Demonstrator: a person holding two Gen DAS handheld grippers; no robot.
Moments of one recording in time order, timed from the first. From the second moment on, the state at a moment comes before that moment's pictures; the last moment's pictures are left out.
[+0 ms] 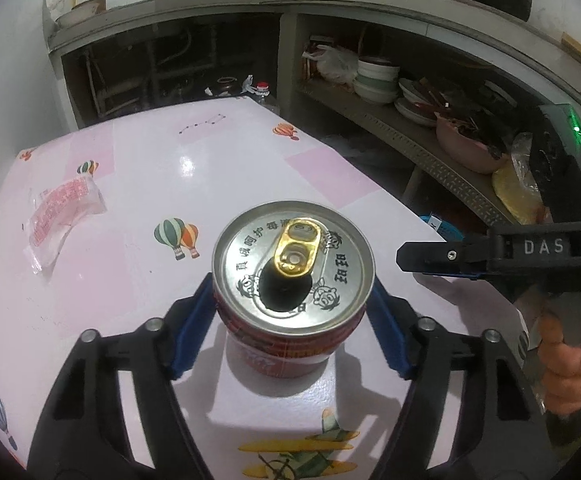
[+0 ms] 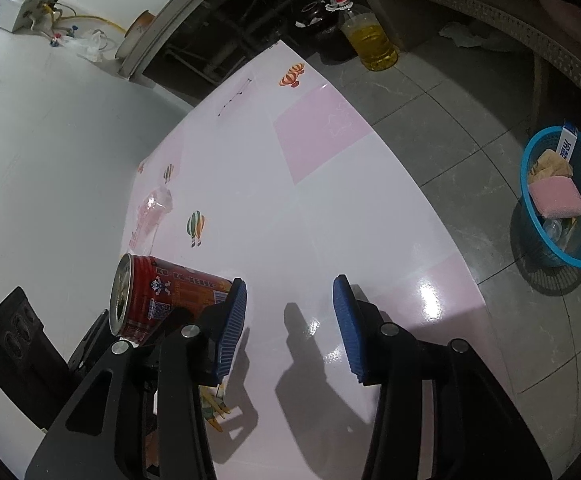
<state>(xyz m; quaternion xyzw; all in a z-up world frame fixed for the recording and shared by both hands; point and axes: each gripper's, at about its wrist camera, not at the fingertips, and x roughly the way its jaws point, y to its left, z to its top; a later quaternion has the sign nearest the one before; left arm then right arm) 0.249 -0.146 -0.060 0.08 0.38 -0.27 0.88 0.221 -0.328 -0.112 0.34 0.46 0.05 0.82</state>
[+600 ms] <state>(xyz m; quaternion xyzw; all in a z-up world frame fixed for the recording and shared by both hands) 0.243 -0.144 -0.060 0.08 0.39 -0.26 0.88 0.218 -0.324 -0.106 0.33 0.46 0.05 0.82</state>
